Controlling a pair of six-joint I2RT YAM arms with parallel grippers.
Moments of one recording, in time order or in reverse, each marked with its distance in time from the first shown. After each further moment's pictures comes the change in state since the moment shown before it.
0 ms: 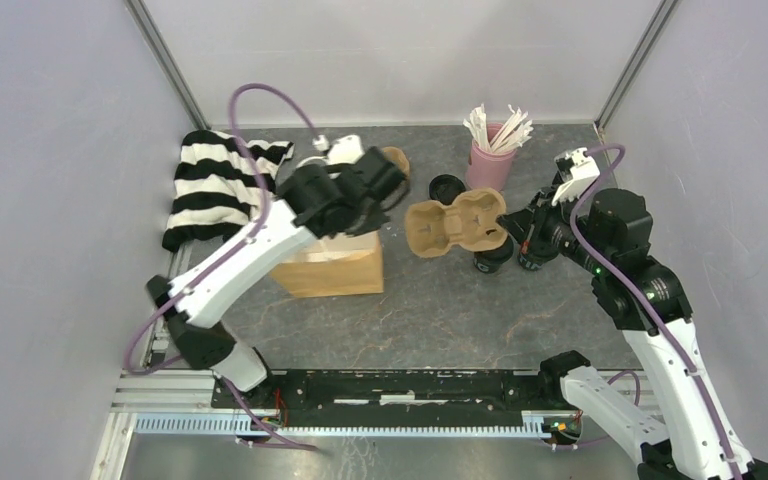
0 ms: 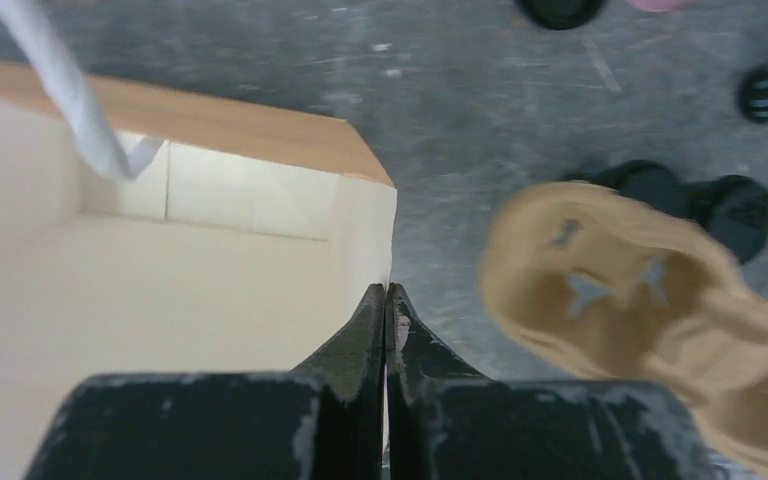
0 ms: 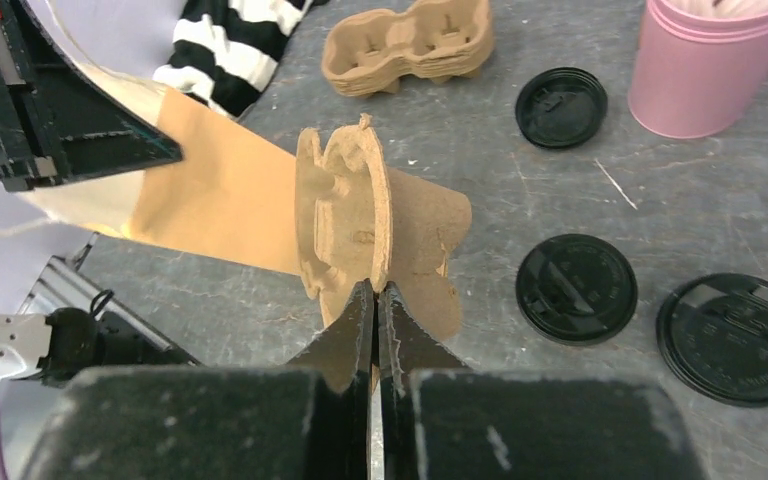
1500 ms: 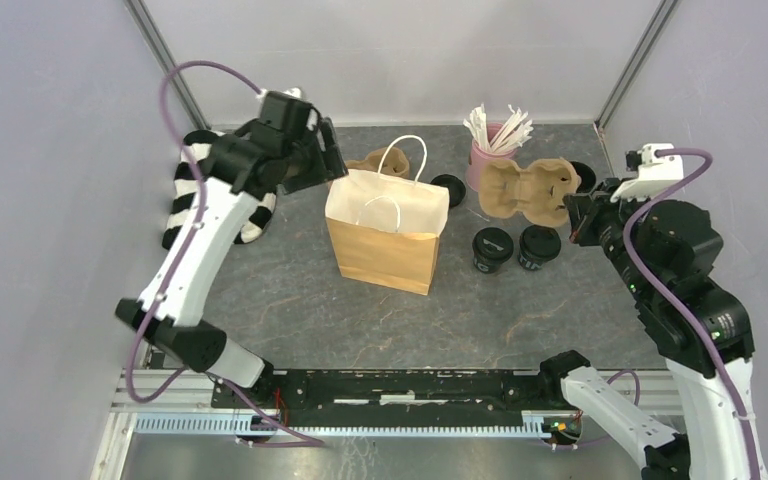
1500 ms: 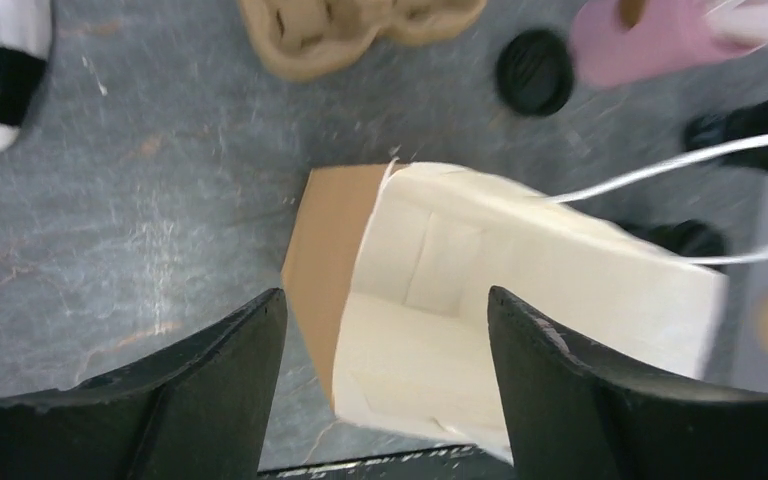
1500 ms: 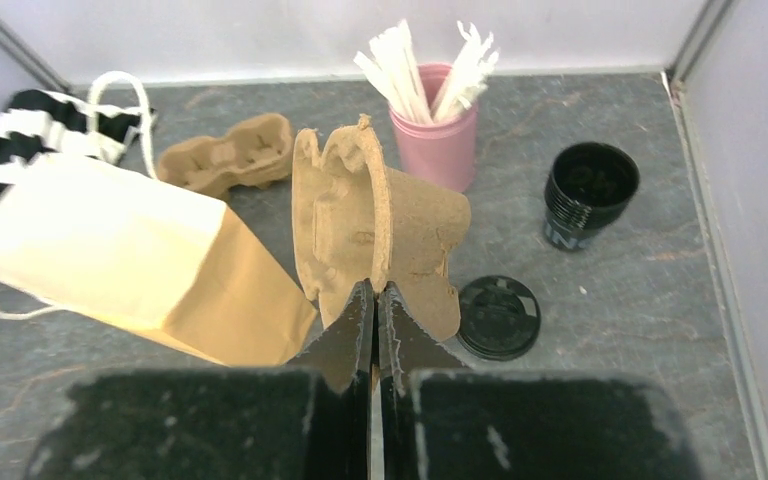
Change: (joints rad) left arm 0.402 -0.042 0.105 0.156 0.331 0.402; right arm 0.032 -0.031 0.252 -0.199 0.504 -0.117
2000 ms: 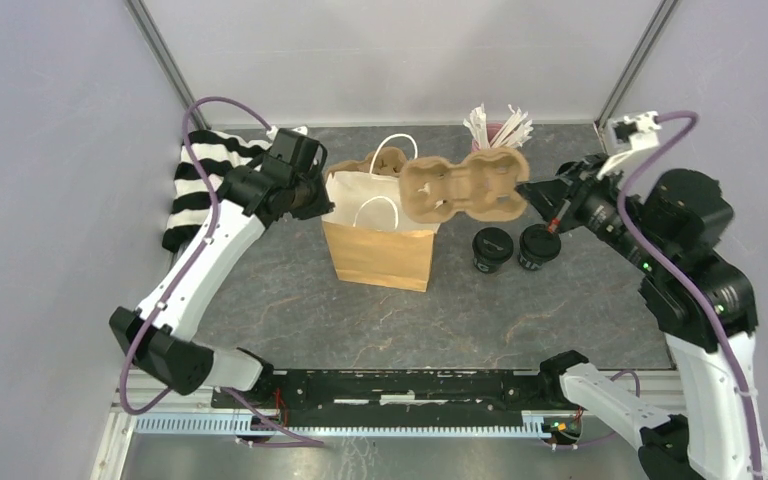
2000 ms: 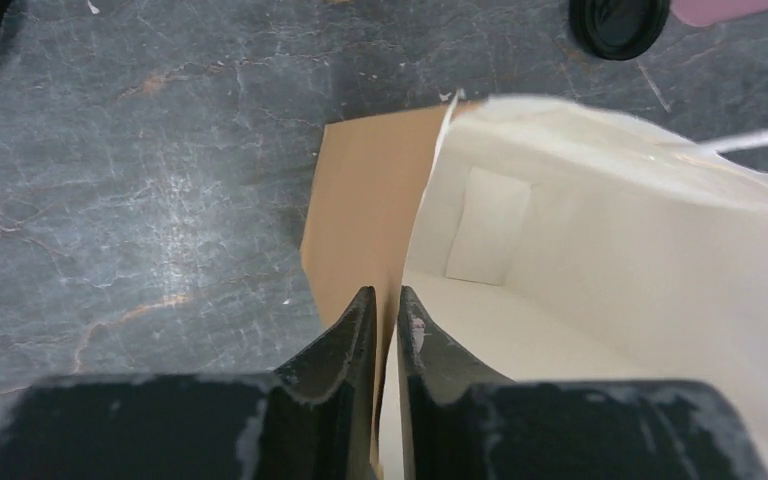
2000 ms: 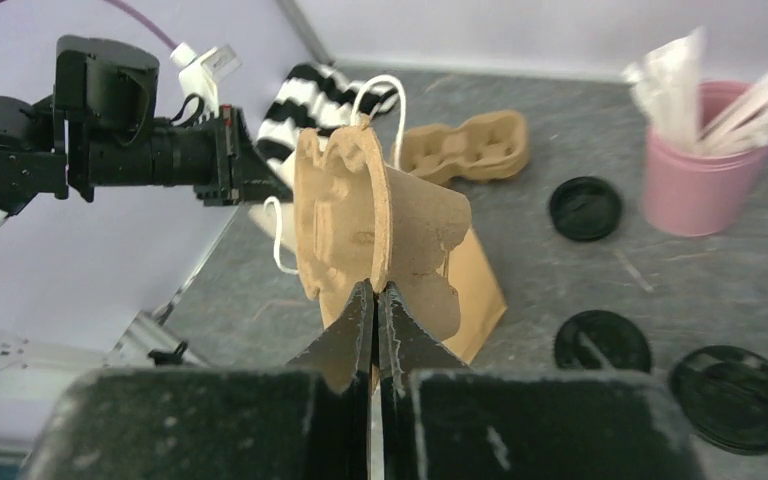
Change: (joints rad) left arm 0.000 -0.056 -0.356 0.131 0.017 0.014; right arm 0.000 0.121 0.200 0.026 -0.407 0.172
